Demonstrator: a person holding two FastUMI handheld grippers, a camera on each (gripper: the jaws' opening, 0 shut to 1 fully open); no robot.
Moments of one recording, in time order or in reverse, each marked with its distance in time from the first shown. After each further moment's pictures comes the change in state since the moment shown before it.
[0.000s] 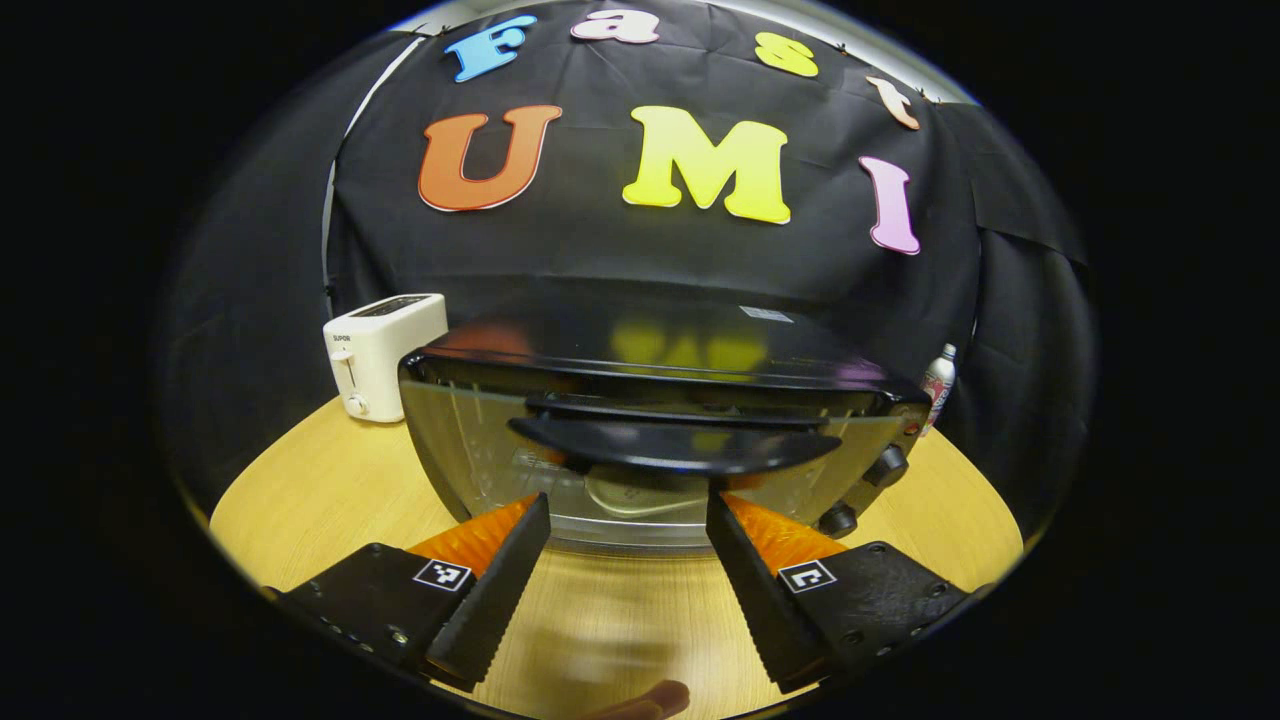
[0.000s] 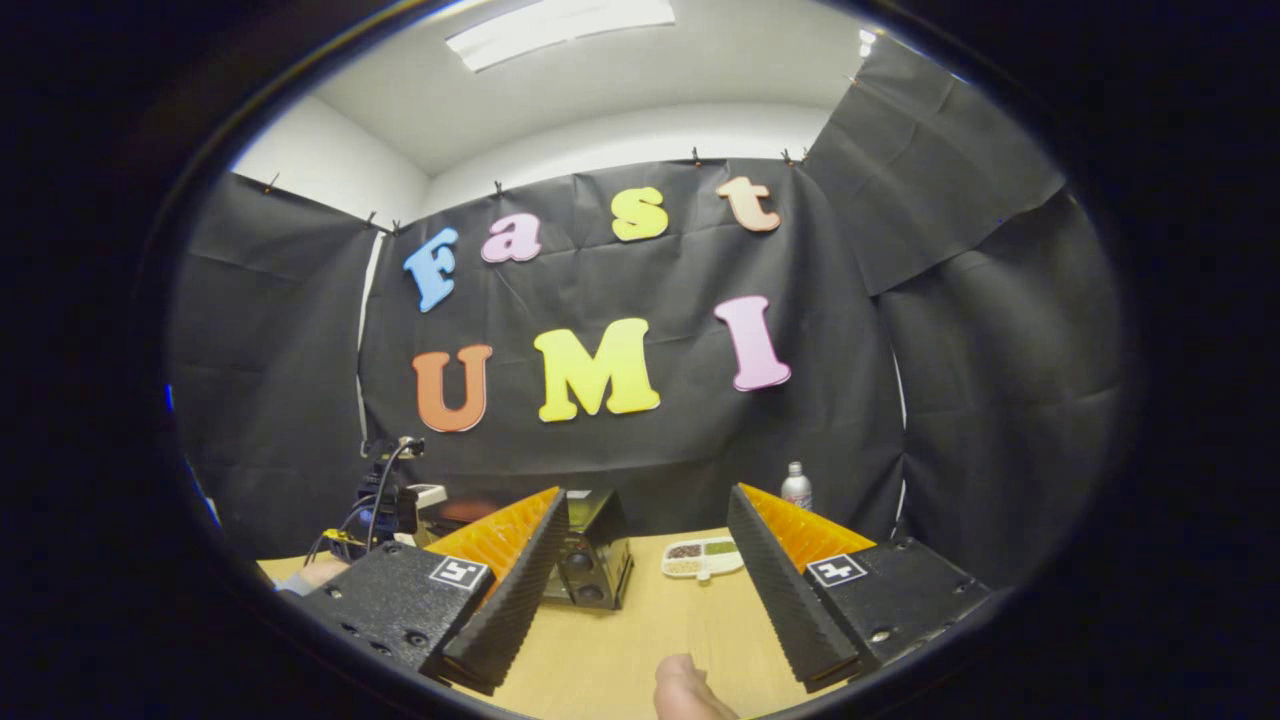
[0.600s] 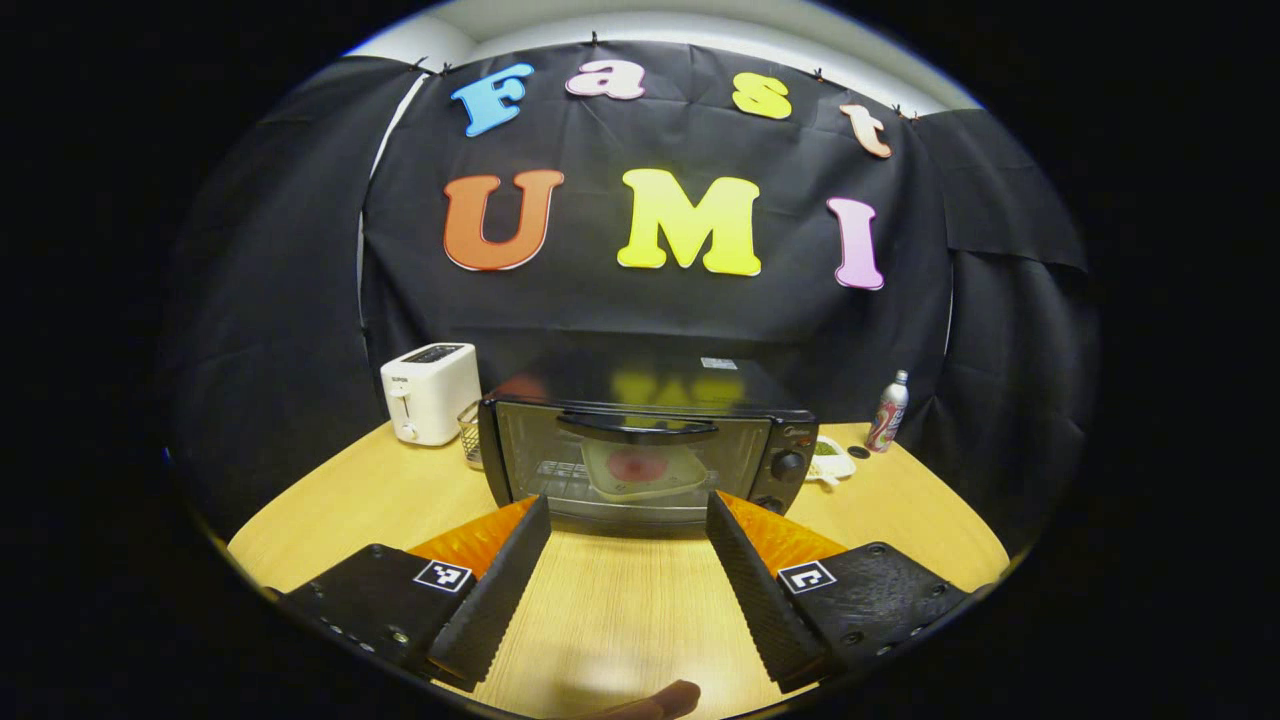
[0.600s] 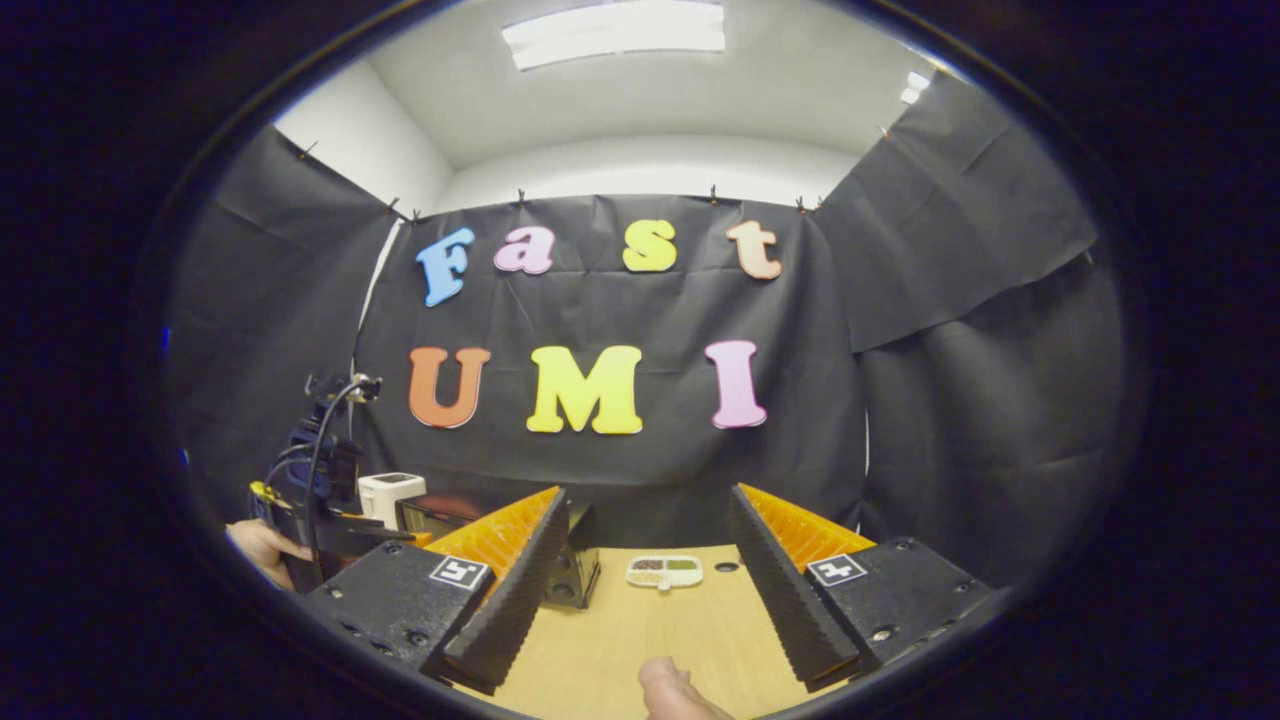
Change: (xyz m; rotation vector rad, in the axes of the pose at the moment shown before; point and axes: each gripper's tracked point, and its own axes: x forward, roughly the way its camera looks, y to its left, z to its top) left arm -0.146 -0.028 0.025 0.019 -0.175 0.006; right arm -0.068 0.013 0.043 -0.197 -0.110 -0.067
